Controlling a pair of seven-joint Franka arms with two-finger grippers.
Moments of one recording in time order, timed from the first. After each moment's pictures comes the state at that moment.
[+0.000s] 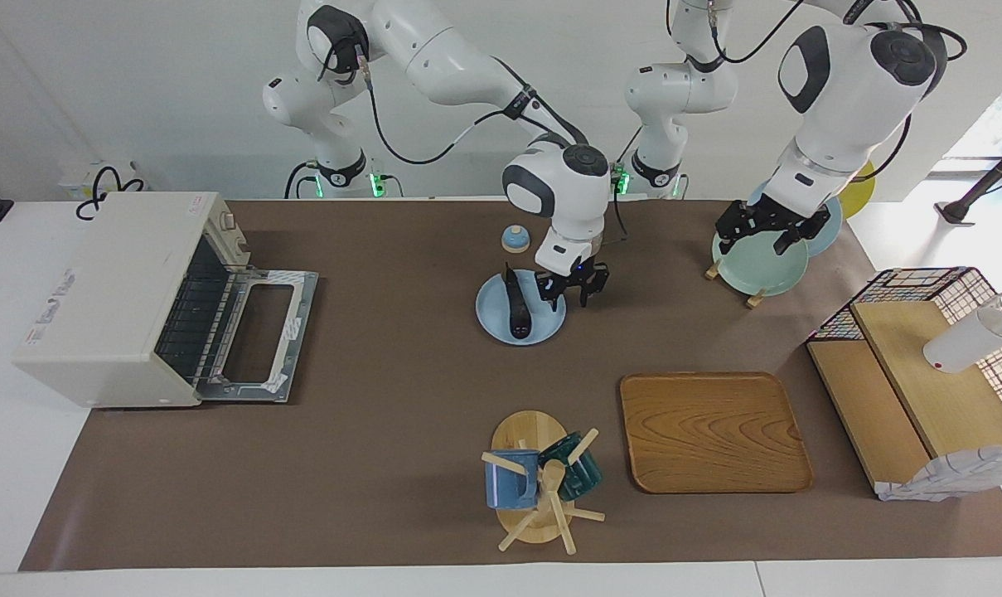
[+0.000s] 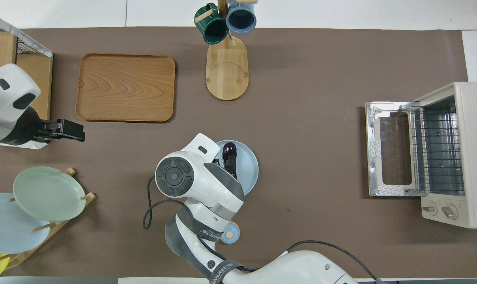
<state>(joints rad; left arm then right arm) -0.05 -0.08 -0.07 -1.83 -0.05 1.70 -0.04 0.78 0.54 0.07 -1.62 -0.11 2.24 0.77</state>
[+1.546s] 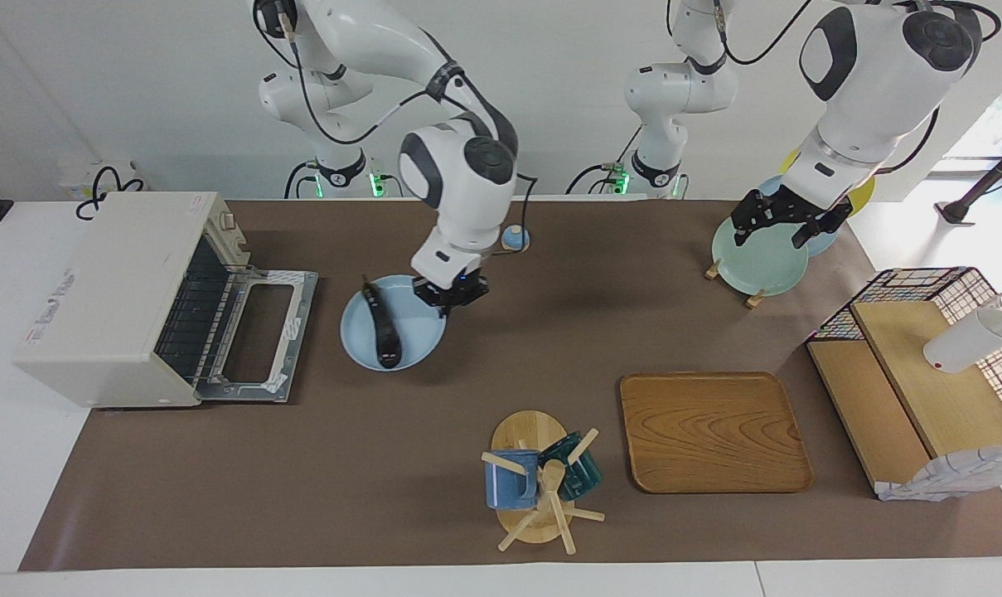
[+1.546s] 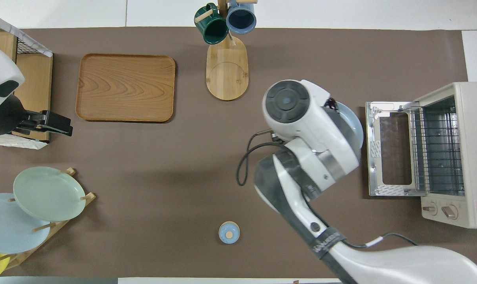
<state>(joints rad) -0.04 -0.01 -0.06 -1.68 -0.03 1.60 0.02 0.41 0.24 0.04 -1.78 -0.24 1.87 0.39</state>
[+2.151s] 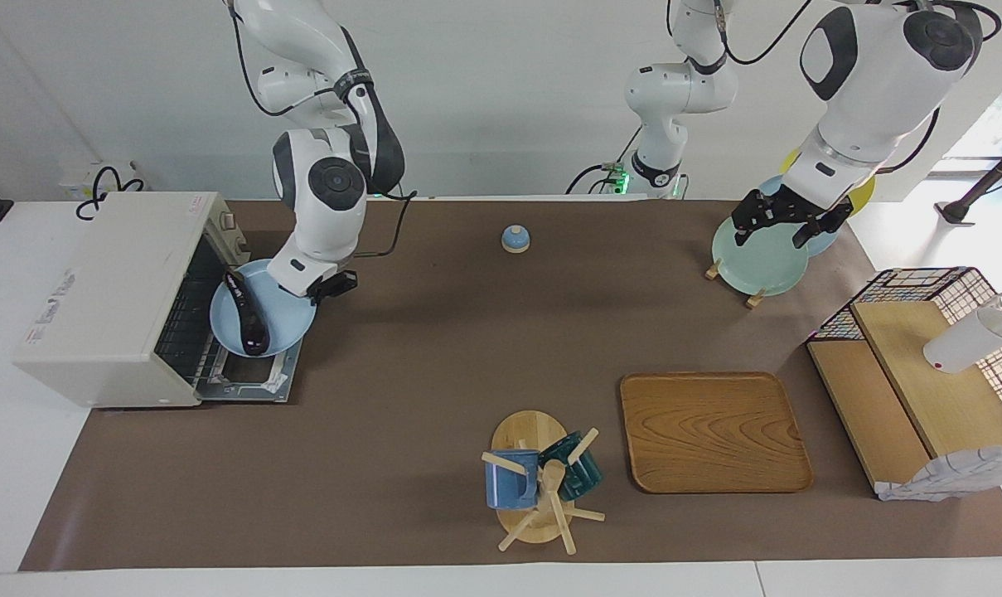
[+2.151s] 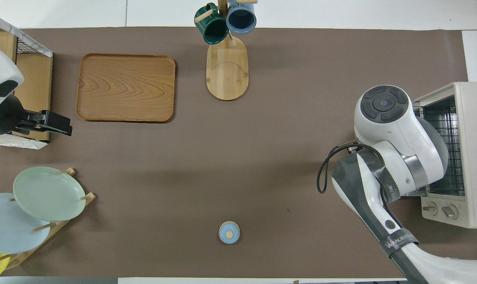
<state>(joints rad) -0.04 -0.01 -0.06 -1.68 -0.03 1.60 0.02 0.17 0.09 0.04 -2.03 -0.37 1.87 0.14</state>
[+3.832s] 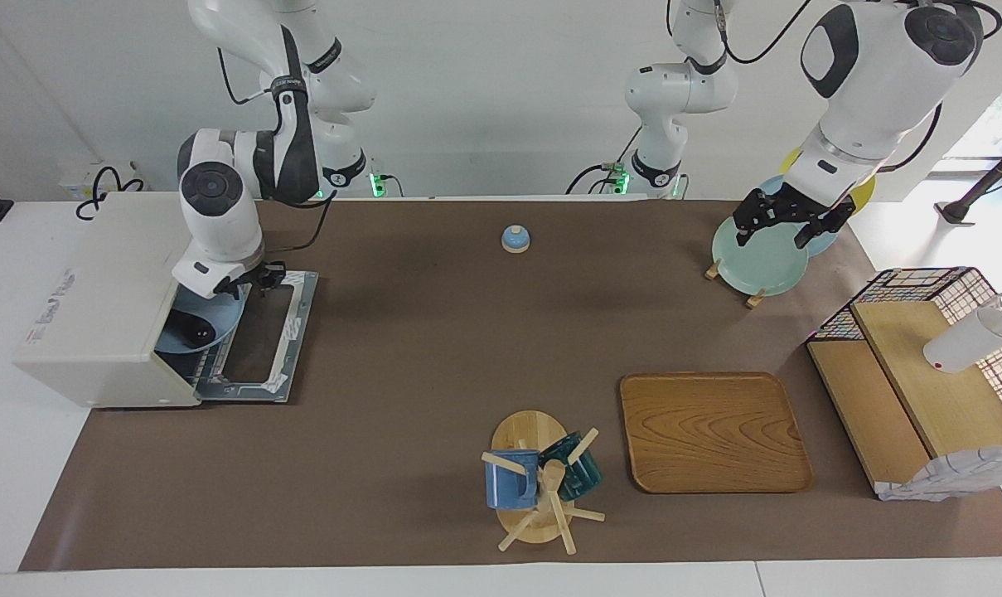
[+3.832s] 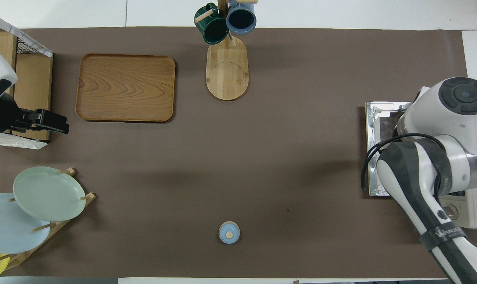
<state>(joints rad) -0.04 -0.04 -0.06 -1.68 -0.03 1.61 0.02 0.02 0.04 0.07 -2.08 -0.22 1.99 -0.10</state>
